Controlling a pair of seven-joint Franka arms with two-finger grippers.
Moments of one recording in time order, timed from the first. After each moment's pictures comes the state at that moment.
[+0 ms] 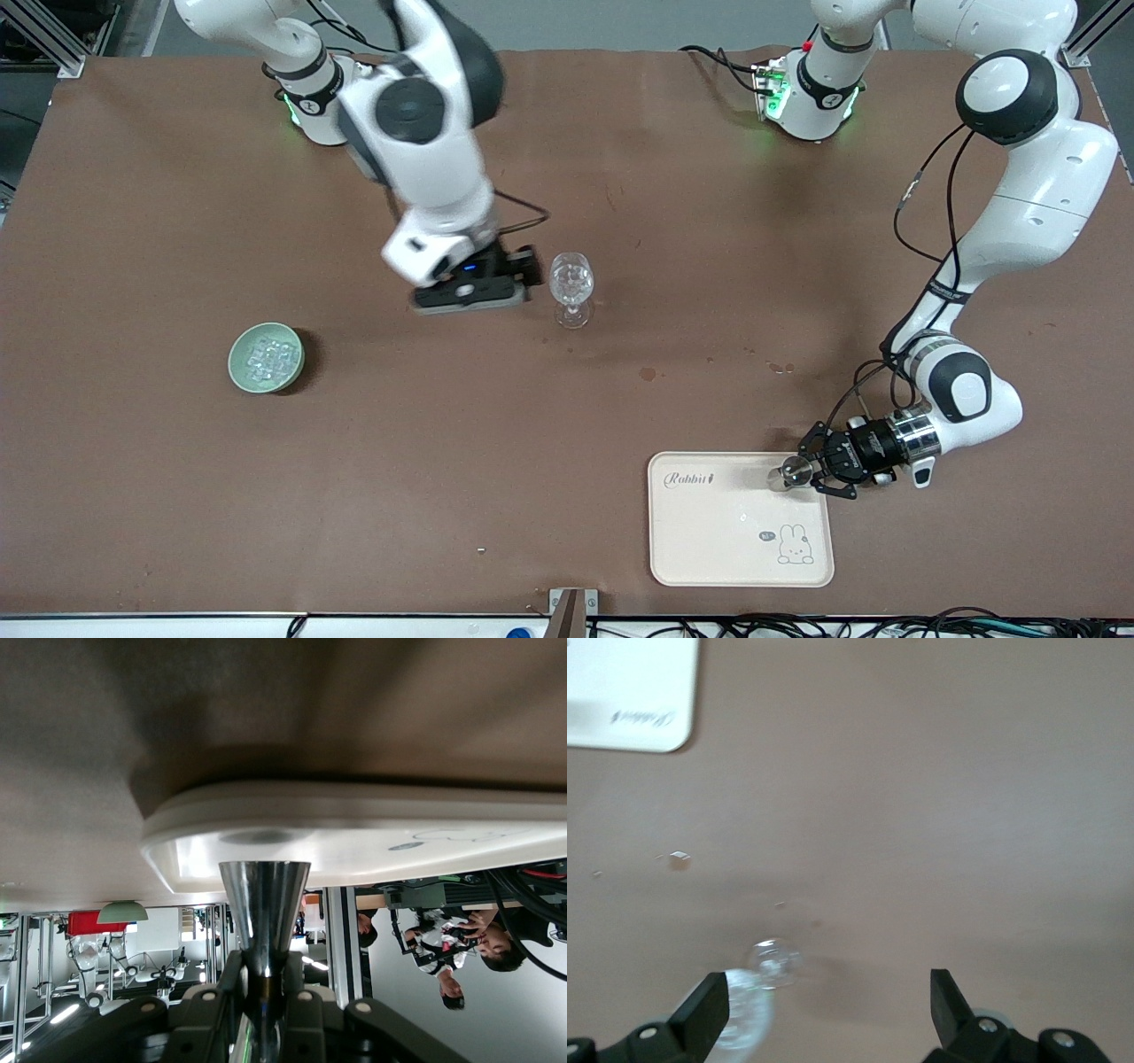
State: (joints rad) left arm 0.49 1.21 -0.66 -1.30 -0.93 2.27 -0.87; right arm 0.56 0.32 0.03 -1.54 -0.02 2.00 0.53
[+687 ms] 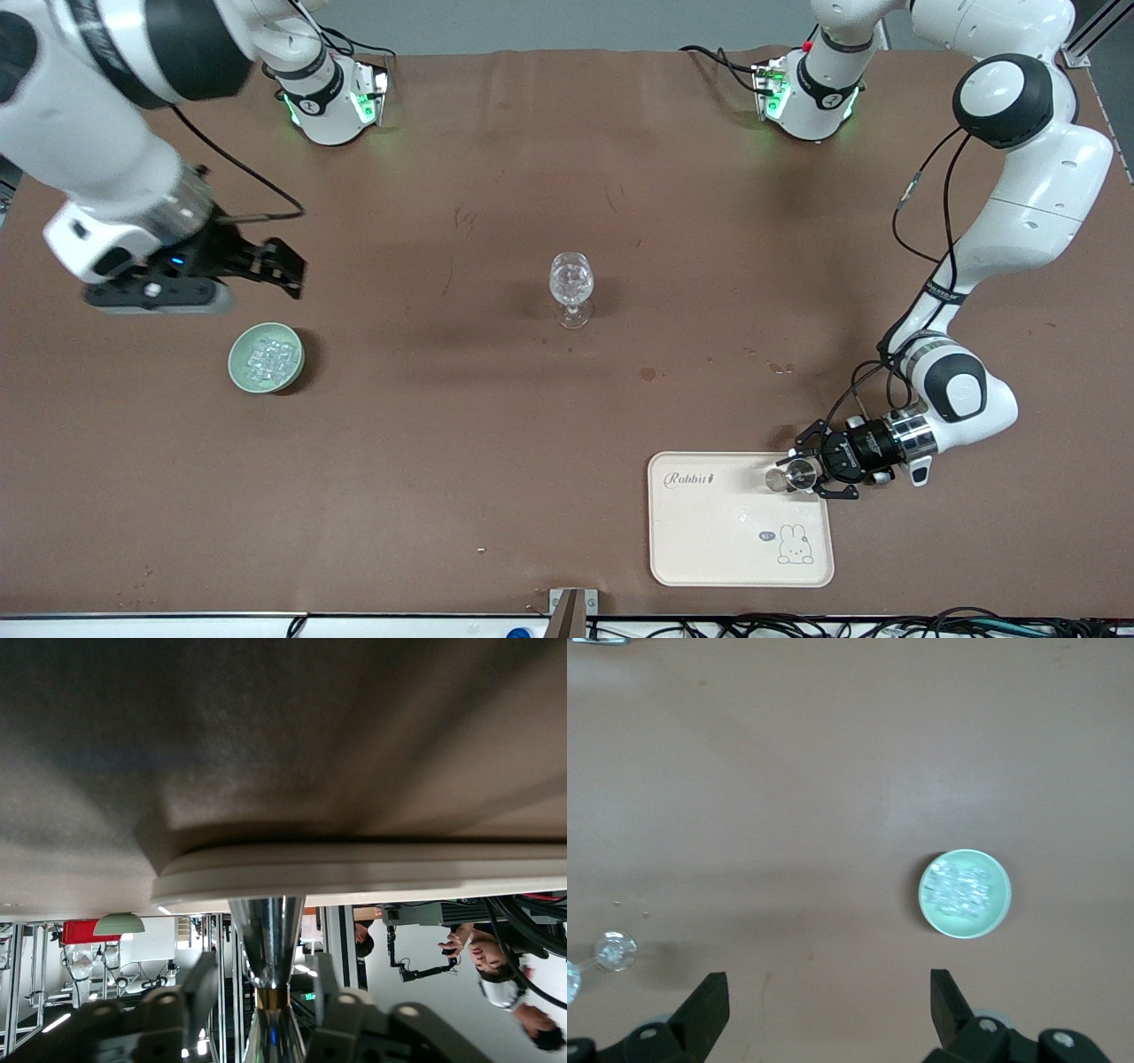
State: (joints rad) left arm 0.48 1.22 -0.65 -1.29 -0.93 2.28 -0.86; right arm 0.19 0.06 0.03 -1.61 -0.02 1.74 0.23
